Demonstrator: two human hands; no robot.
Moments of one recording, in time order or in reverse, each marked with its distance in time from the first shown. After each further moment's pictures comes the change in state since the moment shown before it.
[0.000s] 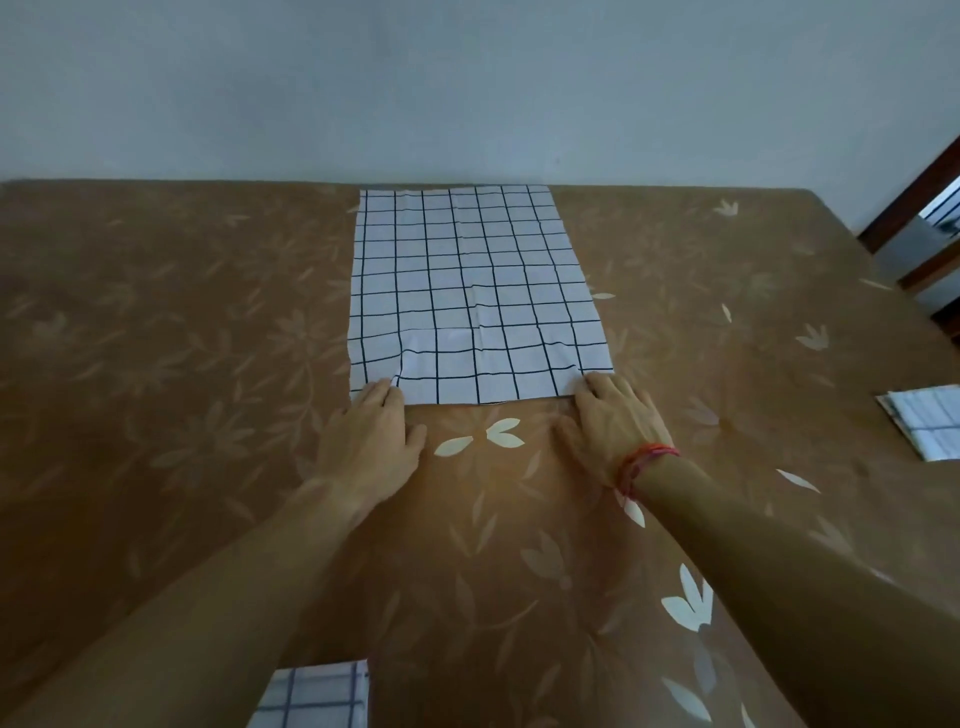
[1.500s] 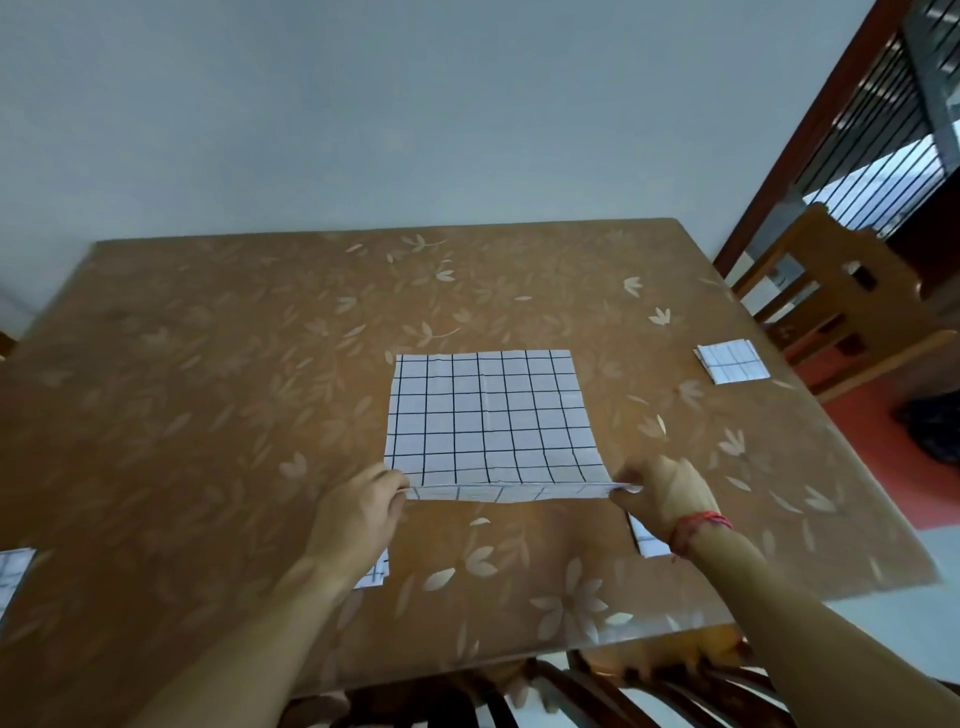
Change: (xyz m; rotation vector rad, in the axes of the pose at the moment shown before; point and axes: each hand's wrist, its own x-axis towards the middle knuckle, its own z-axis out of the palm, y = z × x) left_hand -0.249 0.044 -0.076 -0.257 0.128 0.183; right_hand -0.285 0.052 -0.114 0.305 -0.057 0.346
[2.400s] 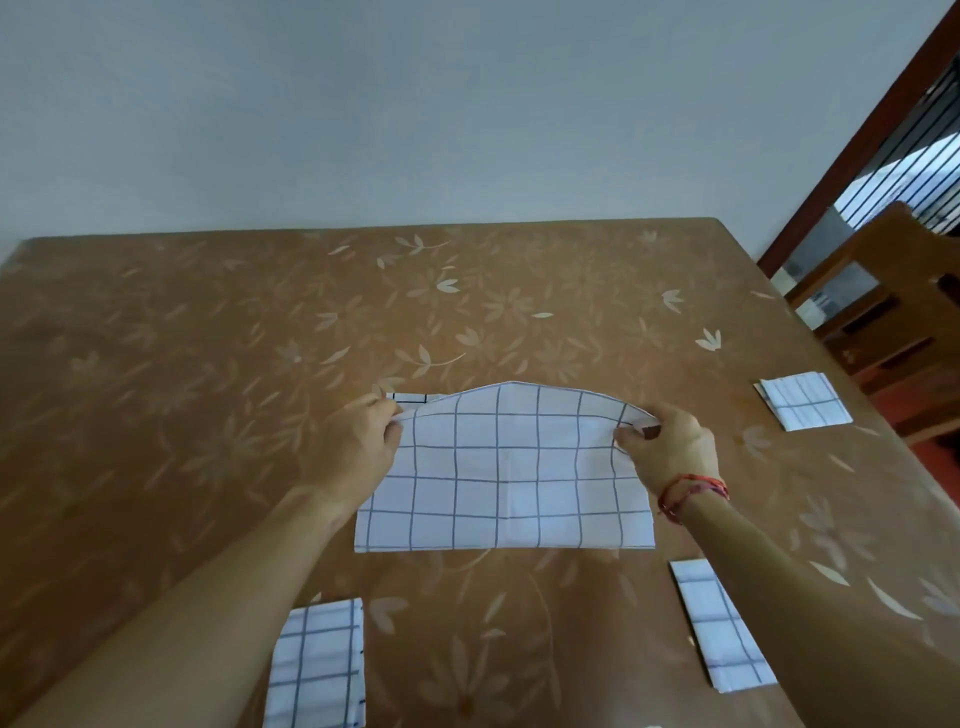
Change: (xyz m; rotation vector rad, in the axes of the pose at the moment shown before) left_hand 0.178 -0.042 0.019 0.003 0.093 0.036; right_hand 0.164 -0.039 0.029 0.400 0.244 0.128
